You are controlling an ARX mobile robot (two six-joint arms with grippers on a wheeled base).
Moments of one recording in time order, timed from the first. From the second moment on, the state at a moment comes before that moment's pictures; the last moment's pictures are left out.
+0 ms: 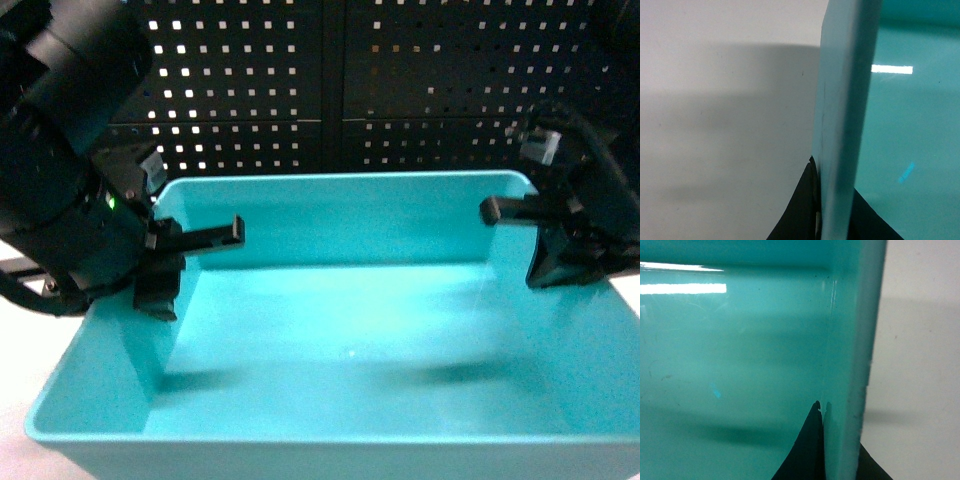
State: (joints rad) left arm -0.27 1.80 1.13 -0.42 -0.06 -0.41; right arm 0.20 1.92 1.38 -0.63 -0.09 0.14
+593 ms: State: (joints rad) left arm -0.26 1.75 1.24 -0.51 -0.08 -0.34; right arm 0.20 1.91 1.42 -0.69 -0.08 0.21
